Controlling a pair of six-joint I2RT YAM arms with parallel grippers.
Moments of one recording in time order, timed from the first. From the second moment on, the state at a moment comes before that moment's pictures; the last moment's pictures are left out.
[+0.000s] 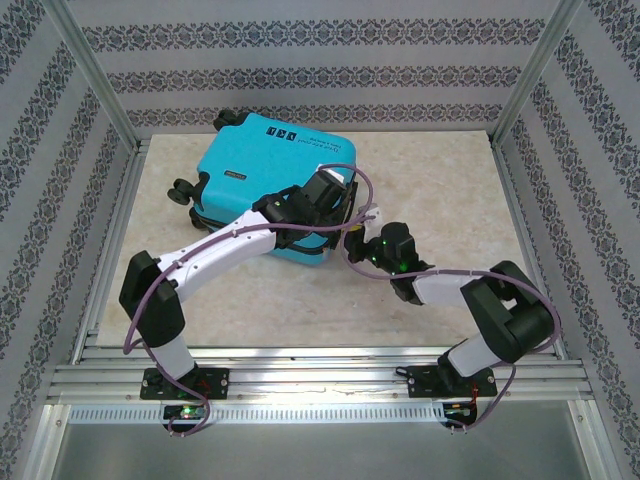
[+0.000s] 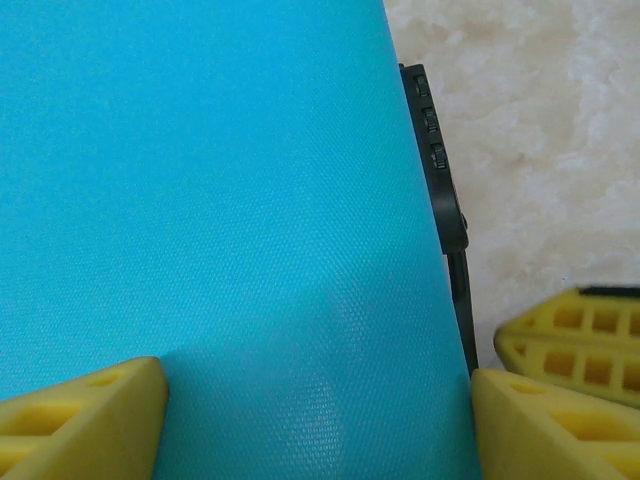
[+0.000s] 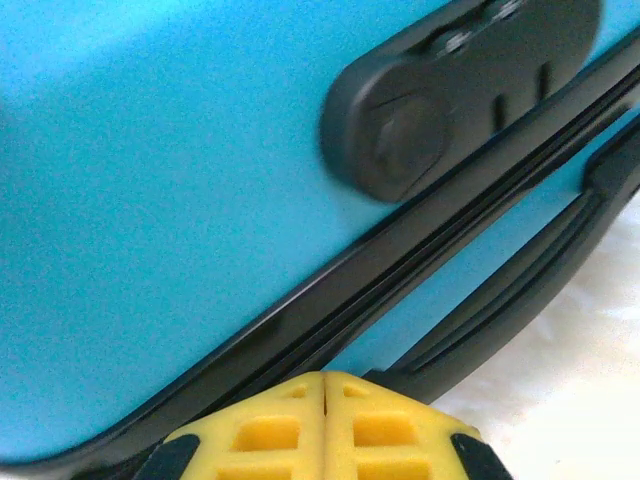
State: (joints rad) left arm -0.79 1.73 1.55 -0.70 -0.42 -0.17; right arm 0.50 1.53 0.50 0.71 -0.20 0.28
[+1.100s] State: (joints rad) left arm -0.78 1.72 1.54 -0.69 -0.42 -0.20; right arm 0.50 1.74 0.44 1.01 -0.62 0.39
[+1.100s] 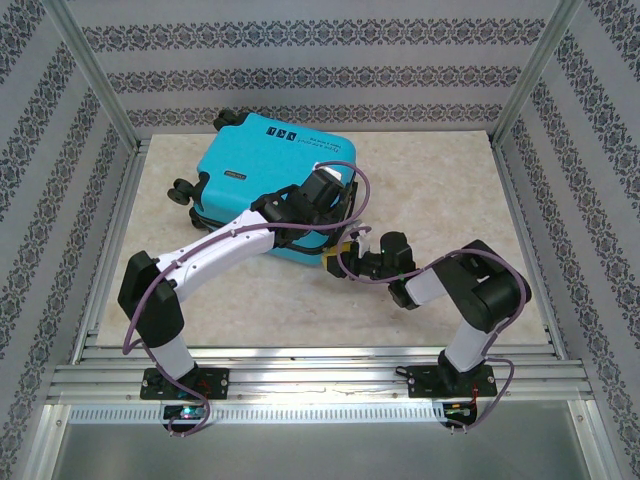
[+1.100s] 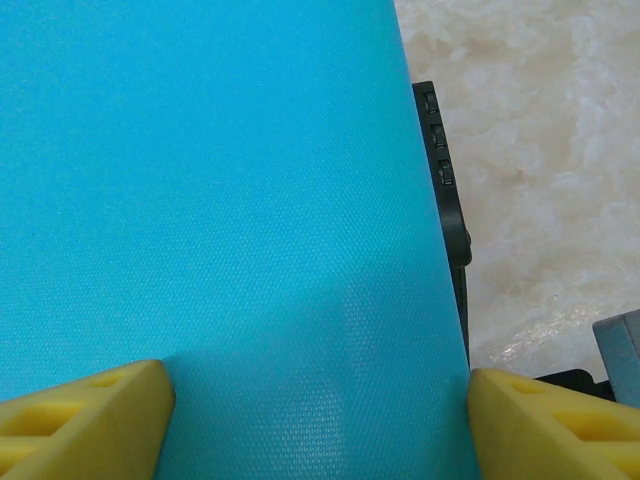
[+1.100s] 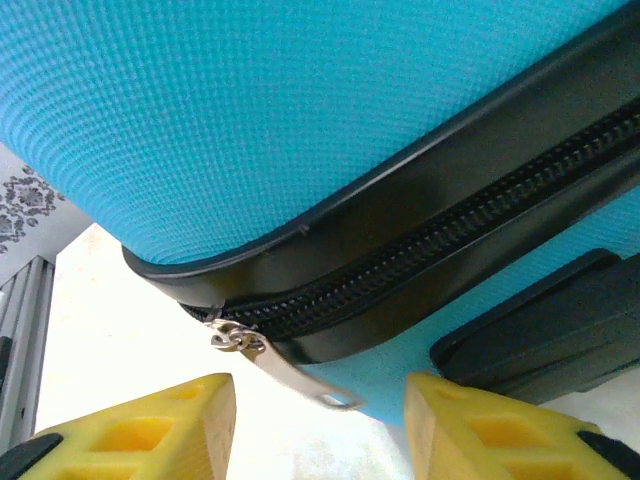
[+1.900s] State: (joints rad) left arm -0.77 1.74 1.58 -0.74 -0.43 -0.21; right arm 0.50 1.81 0.49 1.08 -0.74 0.52
